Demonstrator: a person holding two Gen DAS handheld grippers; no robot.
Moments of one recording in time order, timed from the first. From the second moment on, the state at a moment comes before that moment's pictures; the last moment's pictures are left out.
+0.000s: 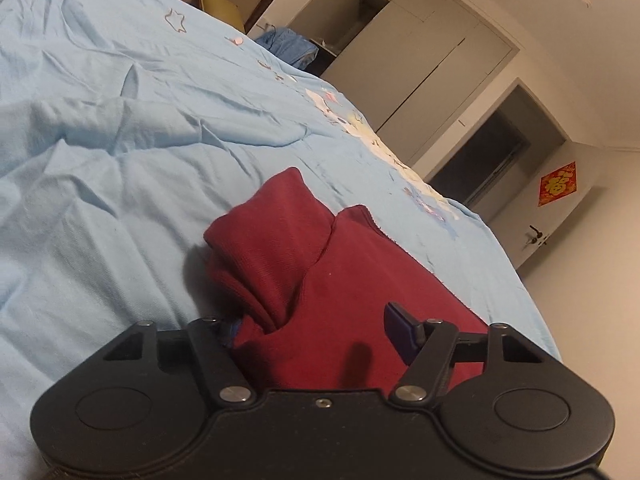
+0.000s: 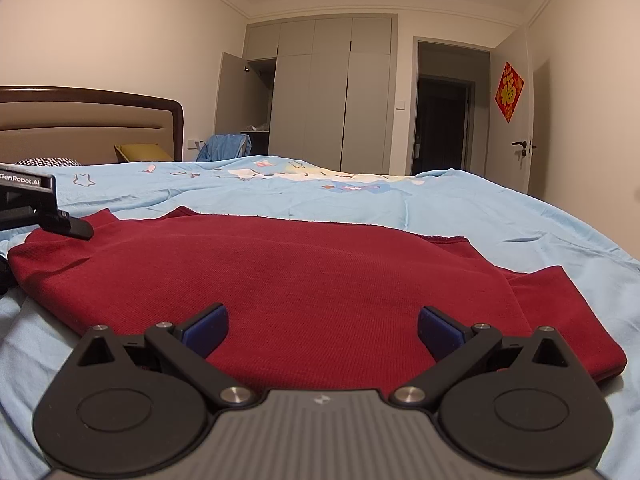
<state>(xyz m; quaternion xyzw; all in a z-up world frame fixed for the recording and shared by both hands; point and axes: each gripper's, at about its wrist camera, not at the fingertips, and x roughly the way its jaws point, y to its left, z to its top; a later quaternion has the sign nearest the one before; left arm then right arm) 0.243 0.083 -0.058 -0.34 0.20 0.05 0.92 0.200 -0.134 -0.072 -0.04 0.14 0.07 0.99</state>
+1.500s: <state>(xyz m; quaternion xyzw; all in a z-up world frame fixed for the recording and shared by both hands) 0.238 0.075 -0.035 -0.29 0.23 0.09 0.93 0.193 -0.142 -0.069 -0.02 0.13 0.07 0.99</state>
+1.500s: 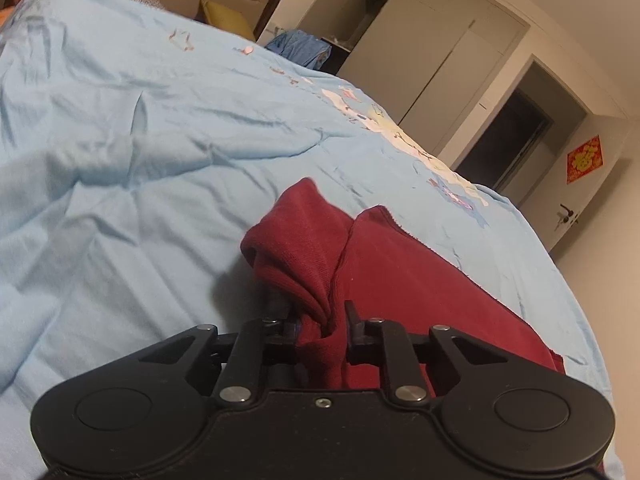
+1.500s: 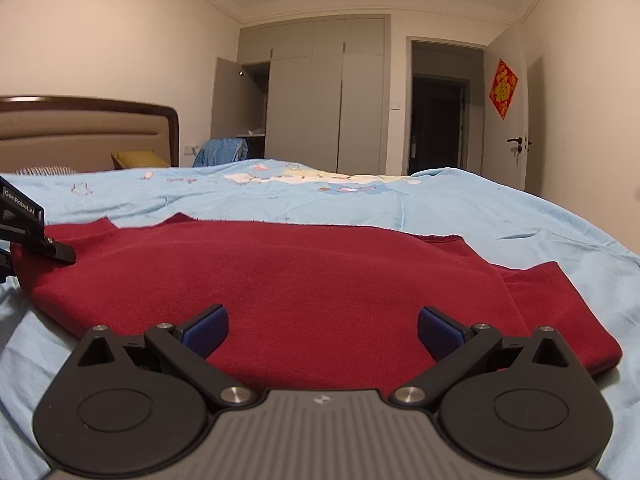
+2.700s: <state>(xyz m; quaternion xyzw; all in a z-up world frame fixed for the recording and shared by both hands) 0.247 -0.168 0.001 0.00 0.26 -0.28 0.92 0.143 -0.322 -0.074 0.22 0.05 -0.26 0.94</state>
